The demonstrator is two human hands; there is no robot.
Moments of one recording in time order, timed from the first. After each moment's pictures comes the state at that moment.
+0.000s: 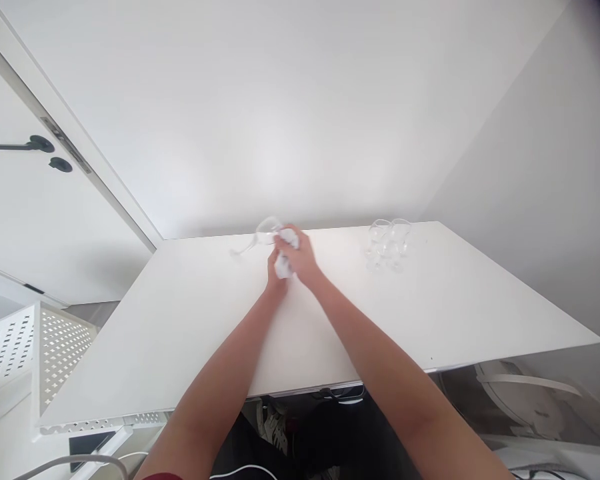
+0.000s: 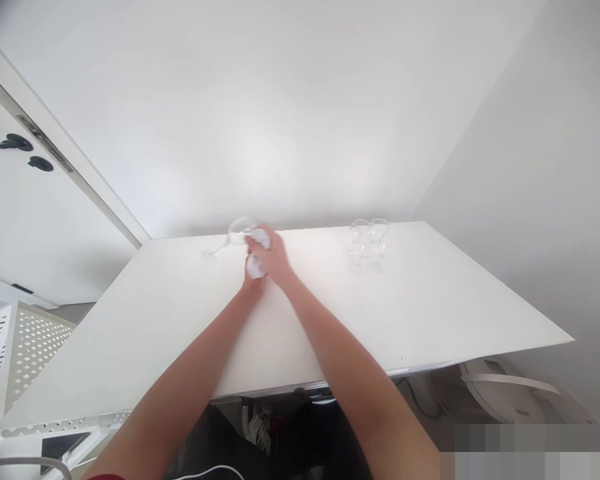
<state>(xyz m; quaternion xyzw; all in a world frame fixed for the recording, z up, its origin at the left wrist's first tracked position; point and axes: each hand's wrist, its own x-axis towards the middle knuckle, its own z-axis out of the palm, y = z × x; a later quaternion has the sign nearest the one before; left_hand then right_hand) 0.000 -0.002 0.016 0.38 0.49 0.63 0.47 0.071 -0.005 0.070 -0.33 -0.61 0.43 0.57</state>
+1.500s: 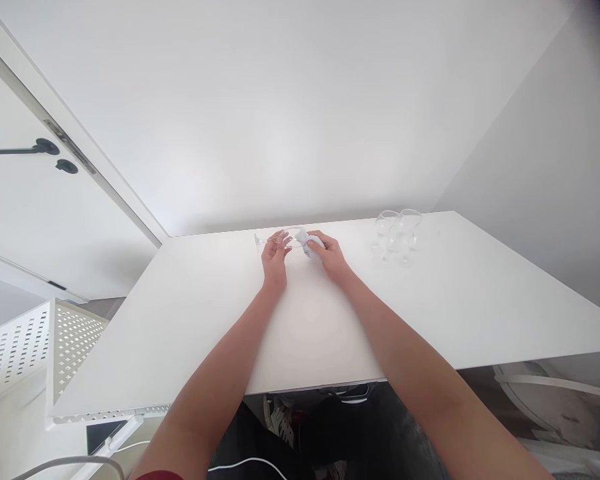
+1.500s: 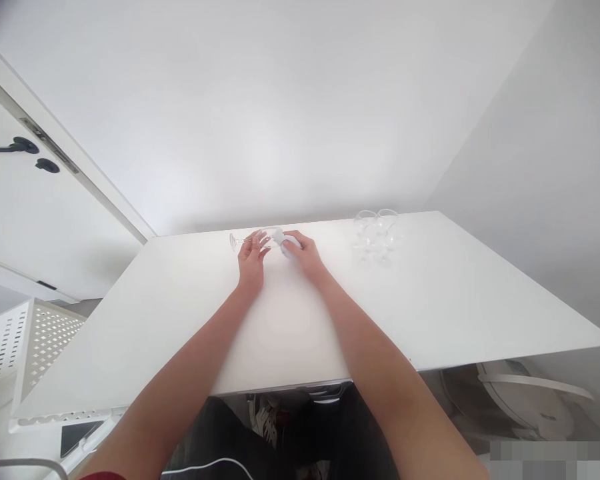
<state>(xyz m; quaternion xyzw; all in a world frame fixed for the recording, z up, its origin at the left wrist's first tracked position) -0.005 0.002 0.003 0.40 0.36 0.70 0.46 0.154 0.025 0.009 -0.32 -0.58 0.50 0.56</state>
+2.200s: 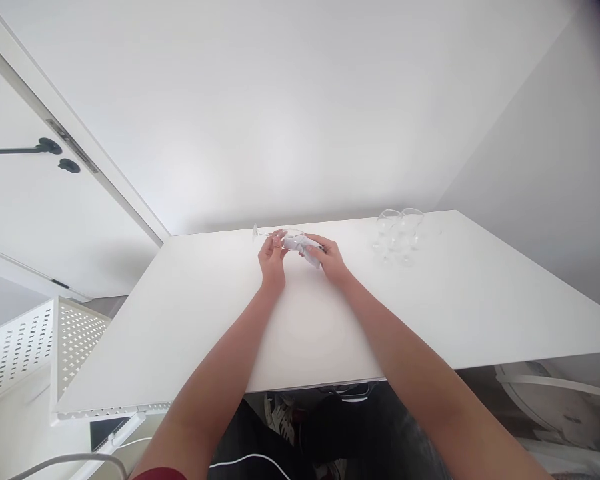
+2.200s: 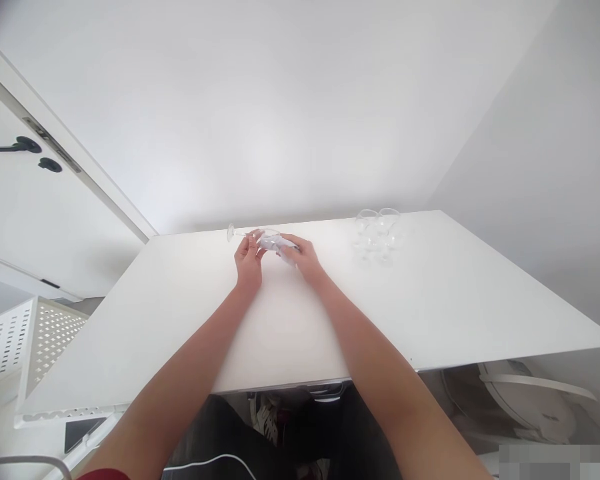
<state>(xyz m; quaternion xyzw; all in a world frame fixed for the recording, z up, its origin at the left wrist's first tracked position) -0.009 0.000 0.008 0.40 0.34 0.72 0.45 0.149 0.006 0.019 -0.30 -0.62 0.48 0.54</state>
